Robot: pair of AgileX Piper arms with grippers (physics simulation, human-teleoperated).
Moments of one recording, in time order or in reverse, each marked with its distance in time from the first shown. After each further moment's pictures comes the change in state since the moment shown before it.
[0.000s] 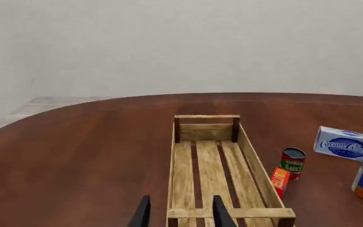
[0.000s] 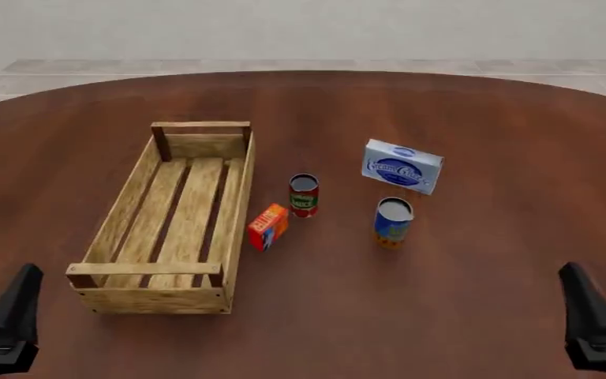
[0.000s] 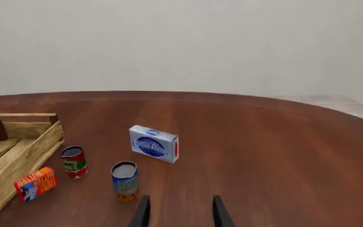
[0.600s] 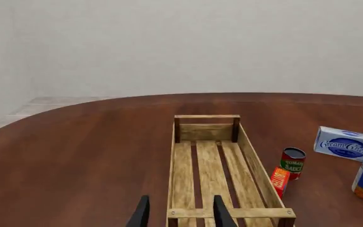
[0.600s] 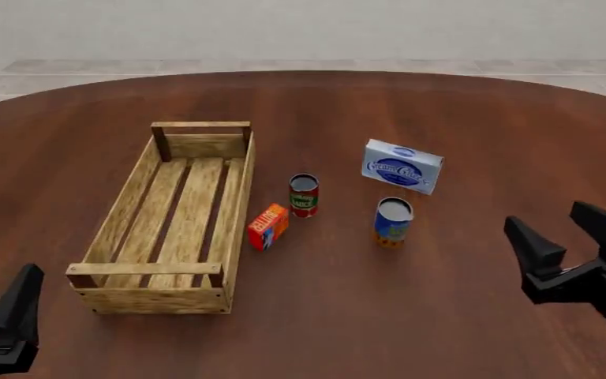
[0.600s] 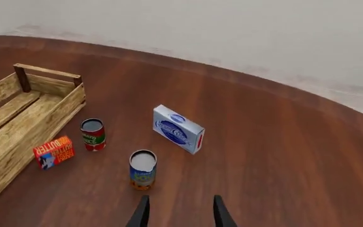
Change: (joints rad) left arm 0.000 0.000 0.000 0.000 0.000; right arm 0.153 0.529 -0.235 -0.081 -0.121
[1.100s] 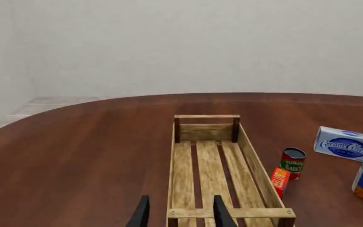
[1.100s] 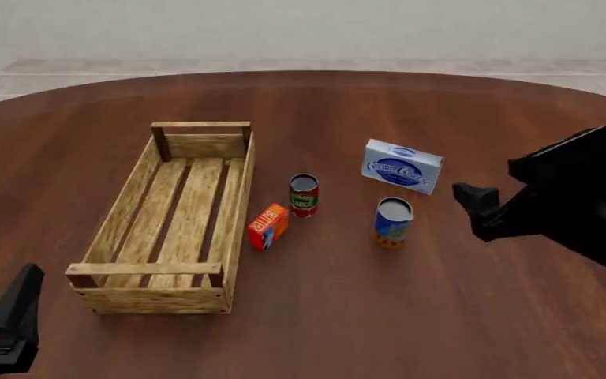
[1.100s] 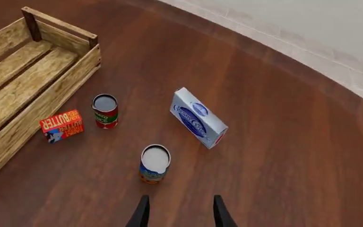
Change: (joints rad) left arm 0.000 0.000 0.000 0.000 0.000; right arm 0.091 0.389 -0.342 0.217 -0.110
